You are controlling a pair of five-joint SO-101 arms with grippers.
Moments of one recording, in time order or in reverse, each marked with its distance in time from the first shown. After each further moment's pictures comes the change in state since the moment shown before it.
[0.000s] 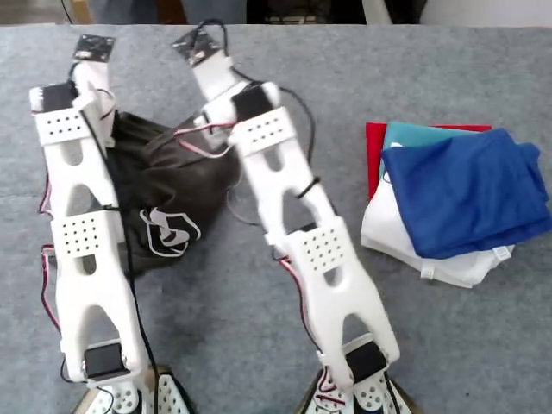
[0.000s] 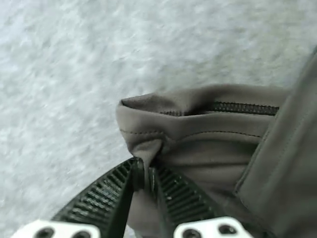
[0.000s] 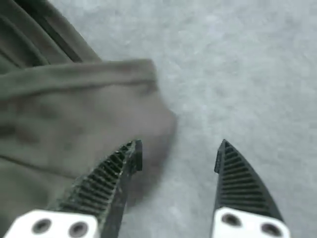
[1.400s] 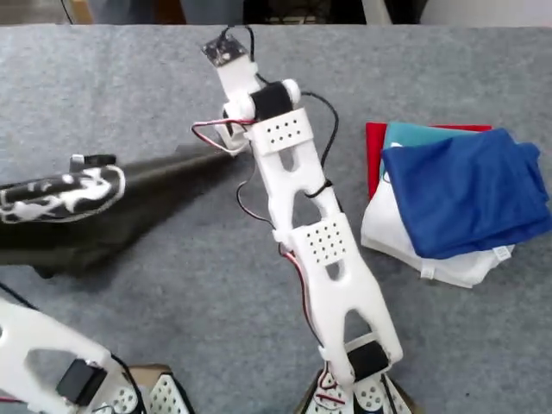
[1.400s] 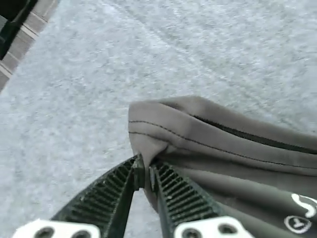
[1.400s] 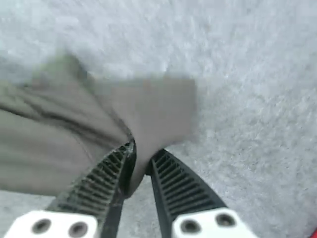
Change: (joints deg) left arm -49.0 -14.5 0.0 0.5 -9.1; right arm 3.8 2.3 -17.1 21.5 -2.9
